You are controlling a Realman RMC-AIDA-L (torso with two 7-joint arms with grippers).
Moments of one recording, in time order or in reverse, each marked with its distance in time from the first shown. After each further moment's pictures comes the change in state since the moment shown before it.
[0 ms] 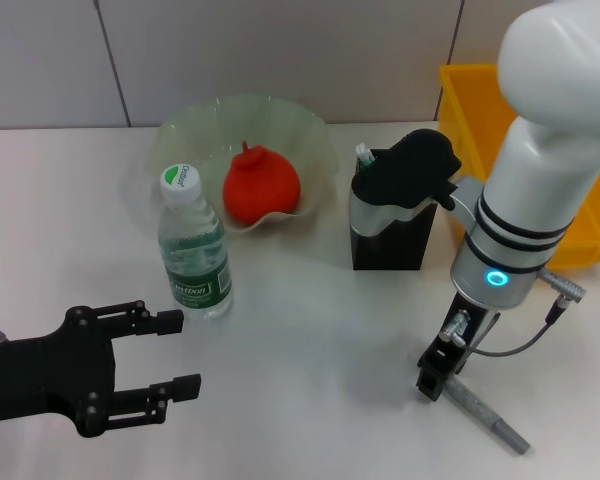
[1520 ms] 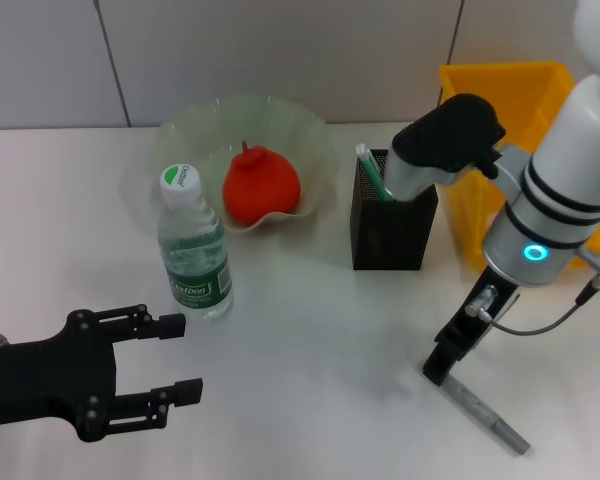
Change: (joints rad) left arm 0.003 -0.003 0.000 0.004 0.000 0.014 -0.015; right arm -0.083 -0.005 0.166 -0.164 -0.068 -0.098 -0.066
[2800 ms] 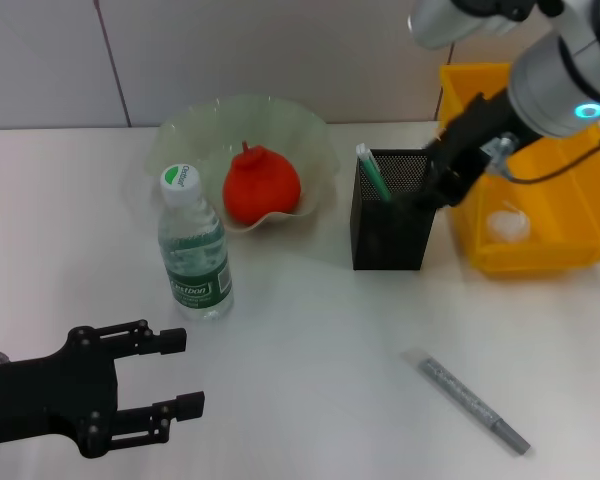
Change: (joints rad) left arm 0.027 -0.014 0.000 -0.008 0.000 0.002 -0.012; right arm -0.083 -0.009 0.128 -0.615 -0.020 -0.131 -0.207
